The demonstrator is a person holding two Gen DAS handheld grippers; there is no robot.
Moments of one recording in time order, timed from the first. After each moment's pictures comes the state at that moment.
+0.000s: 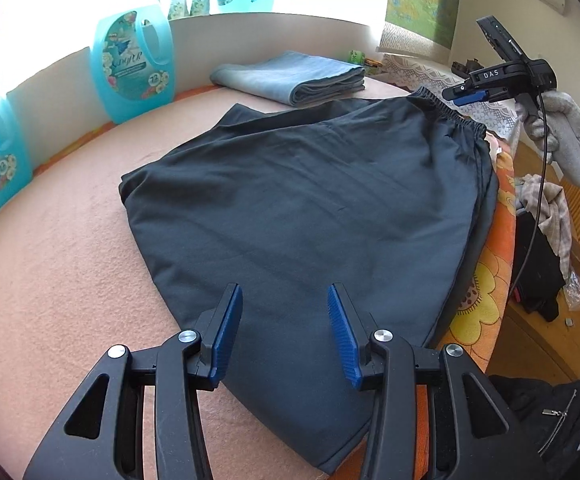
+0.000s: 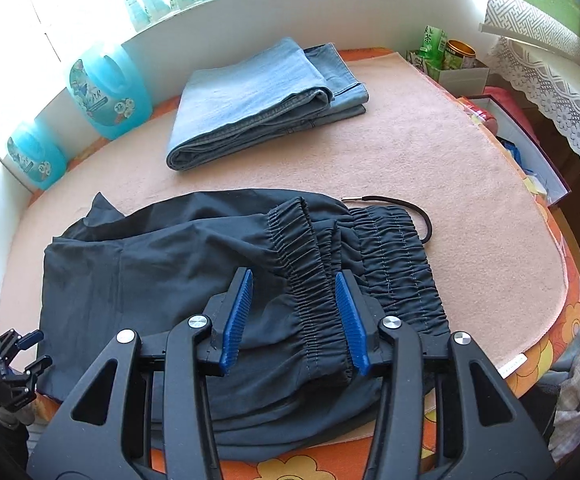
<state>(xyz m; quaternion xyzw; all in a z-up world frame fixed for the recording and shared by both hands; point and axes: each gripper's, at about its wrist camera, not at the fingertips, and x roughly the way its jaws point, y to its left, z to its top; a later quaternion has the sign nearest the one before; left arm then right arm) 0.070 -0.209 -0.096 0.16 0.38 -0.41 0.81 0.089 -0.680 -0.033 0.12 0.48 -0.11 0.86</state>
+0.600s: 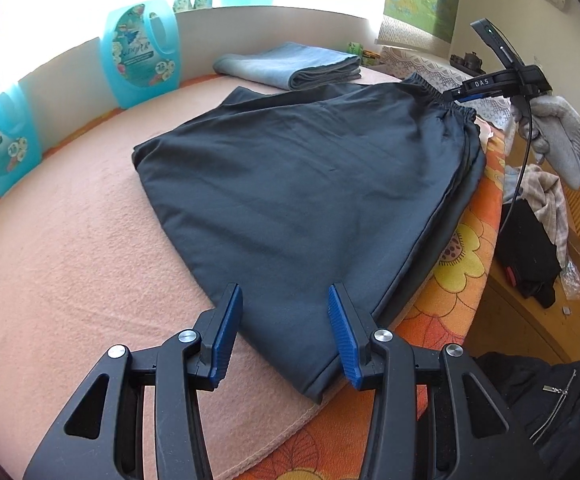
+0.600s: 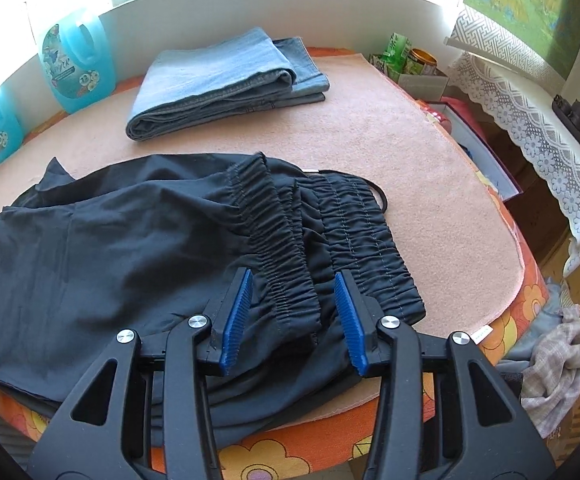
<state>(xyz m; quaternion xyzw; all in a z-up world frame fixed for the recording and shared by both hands) 0.047 -0.178 -0.097 0.15 0.39 -0.40 0.81 0.069 -0.648 -0.034 0.05 0.47 -0.17 0.86</state>
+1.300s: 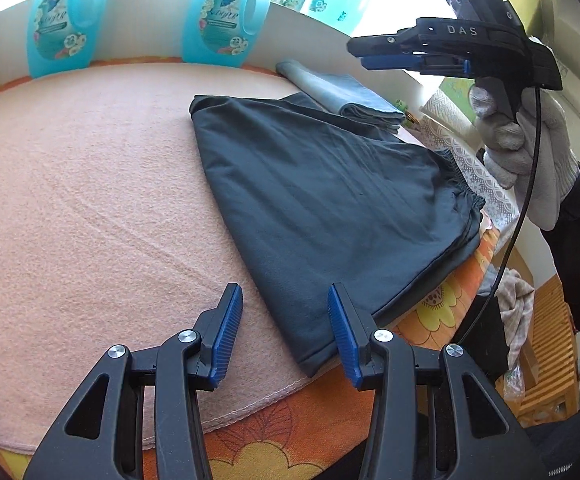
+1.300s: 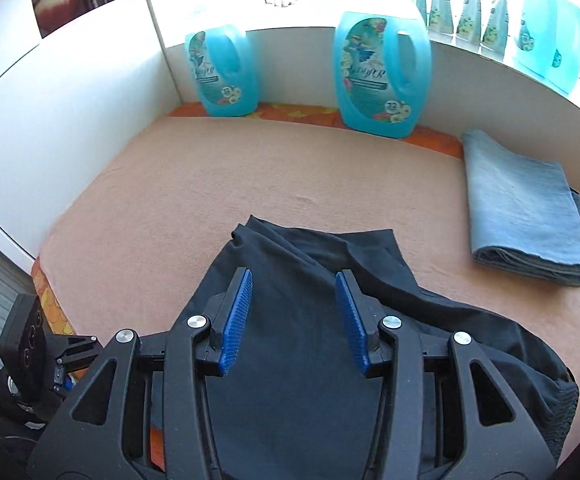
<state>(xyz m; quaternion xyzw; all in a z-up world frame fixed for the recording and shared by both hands) 0.055 -0.142 -0.112 -0.04 0.44 -0.36 0.82 0.208 -0.387 0.005 -0.04 0.46 0.19 0.86</state>
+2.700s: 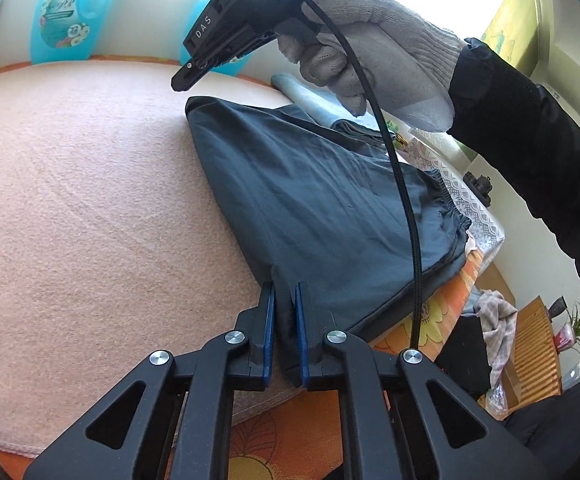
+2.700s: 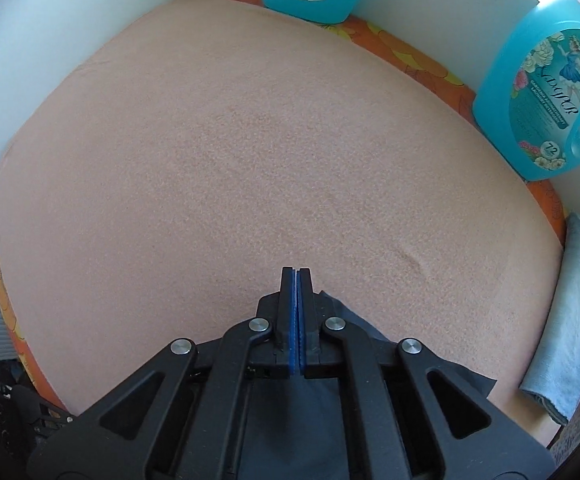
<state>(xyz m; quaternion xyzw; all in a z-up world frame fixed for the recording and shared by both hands) 0.054 -0.138 -0.123 -0.09 0.42 -0.38 0.82 0.335 -0.244 -0.084 -0.22 0.59 0.23 0.74</state>
